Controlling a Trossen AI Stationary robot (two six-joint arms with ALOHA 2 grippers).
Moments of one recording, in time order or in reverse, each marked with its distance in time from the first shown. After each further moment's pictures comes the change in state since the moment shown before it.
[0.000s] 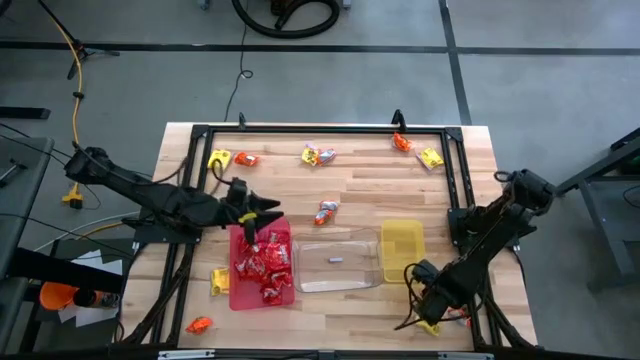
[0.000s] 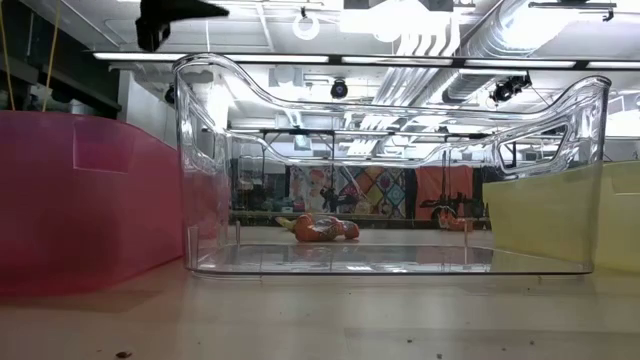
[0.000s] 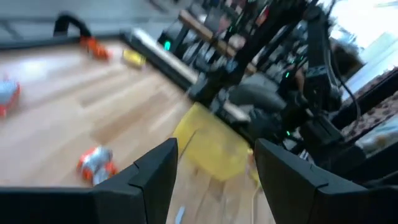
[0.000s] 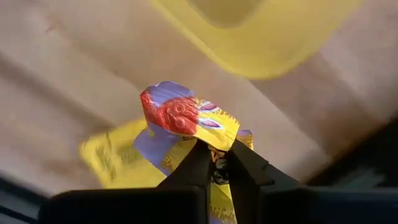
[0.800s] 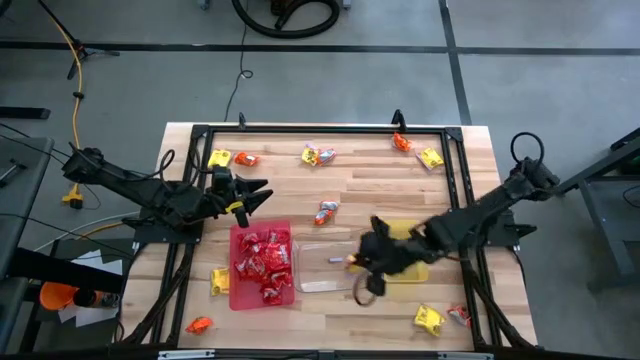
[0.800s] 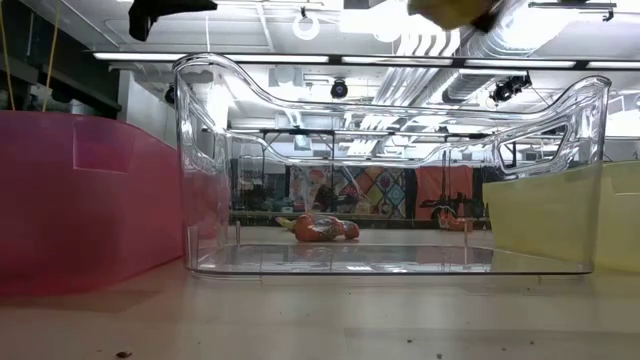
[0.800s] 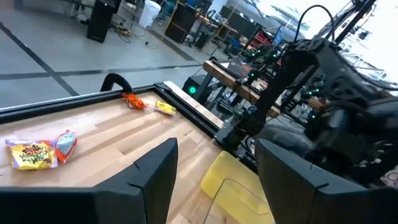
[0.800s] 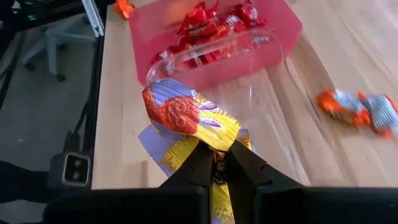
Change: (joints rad) left arm 0.000 -0.102 0.000 -0.003 -0.199 0.106; right arm -0.411 -0.103 0.200 0.501 0.441 -1.154
